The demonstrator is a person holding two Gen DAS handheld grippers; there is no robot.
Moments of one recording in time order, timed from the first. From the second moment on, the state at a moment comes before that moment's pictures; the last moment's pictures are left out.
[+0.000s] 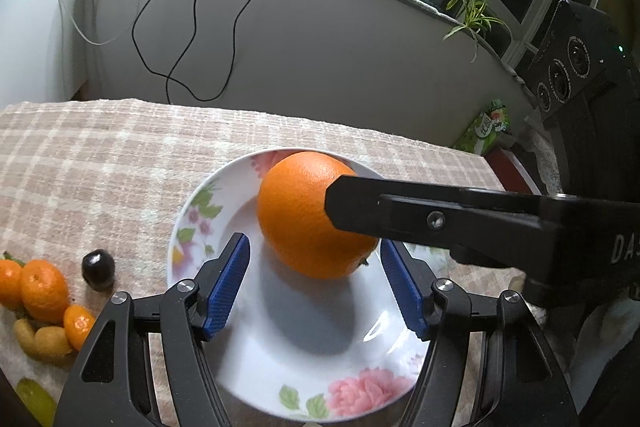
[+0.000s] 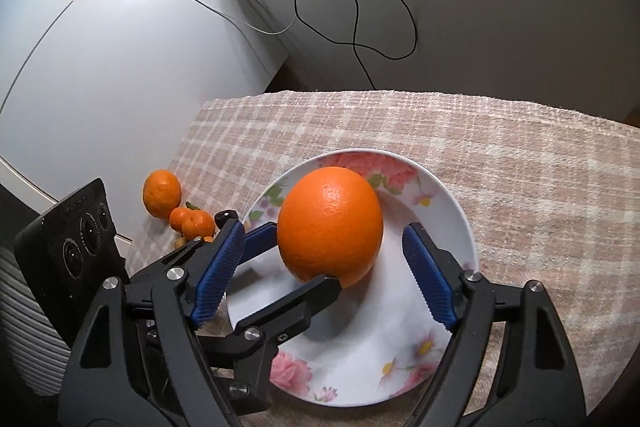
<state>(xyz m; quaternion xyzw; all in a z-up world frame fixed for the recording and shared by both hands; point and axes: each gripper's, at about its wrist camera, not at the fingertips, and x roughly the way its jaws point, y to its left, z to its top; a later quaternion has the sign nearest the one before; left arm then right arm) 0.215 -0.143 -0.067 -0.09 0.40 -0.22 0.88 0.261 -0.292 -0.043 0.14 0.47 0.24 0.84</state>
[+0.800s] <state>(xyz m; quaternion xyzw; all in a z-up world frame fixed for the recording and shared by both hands) 0.157 -0.074 -0.051 -0.08 0.37 -0.18 0.91 0.200 -0.252 0.001 0.06 0.42 0.23 0.88</state>
